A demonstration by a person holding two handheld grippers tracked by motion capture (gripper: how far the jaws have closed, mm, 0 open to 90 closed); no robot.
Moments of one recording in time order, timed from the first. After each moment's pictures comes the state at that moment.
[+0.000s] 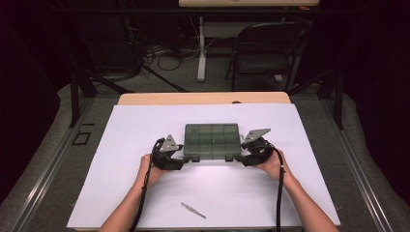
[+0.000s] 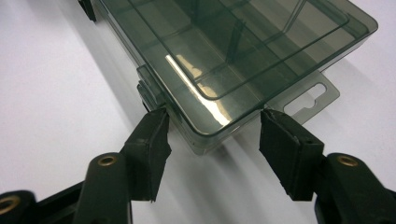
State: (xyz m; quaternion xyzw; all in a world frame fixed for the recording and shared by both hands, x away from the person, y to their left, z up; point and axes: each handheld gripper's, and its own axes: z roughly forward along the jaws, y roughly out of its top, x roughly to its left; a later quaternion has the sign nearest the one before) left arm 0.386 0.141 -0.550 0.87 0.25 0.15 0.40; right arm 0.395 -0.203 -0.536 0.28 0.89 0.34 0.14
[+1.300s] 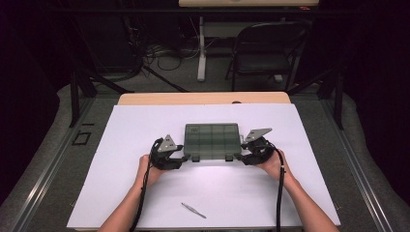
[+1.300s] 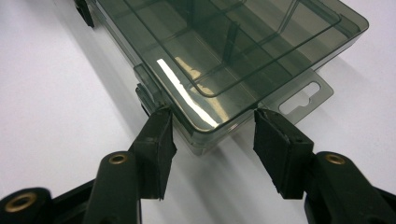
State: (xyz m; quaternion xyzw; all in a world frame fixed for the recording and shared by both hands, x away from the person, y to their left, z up) left arm 0.385 0.145 -0.549 0.86 0.25 0.16 0.41; right arm 0.395 -0.205 -0.534 0.29 0.88 0.35 0.14
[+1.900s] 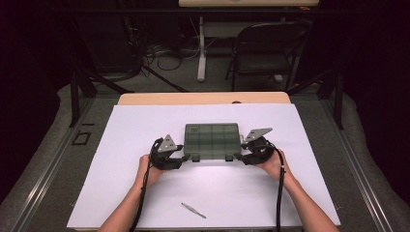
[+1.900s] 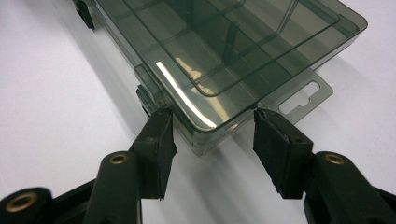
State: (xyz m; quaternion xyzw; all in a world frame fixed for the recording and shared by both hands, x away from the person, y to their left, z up) left arm 0.384 0.145 -0.548 0.86 0.25 0.16 0.41; right arm 0.395 -0.205 -0.533 0.29 0.88 0.35 0.14
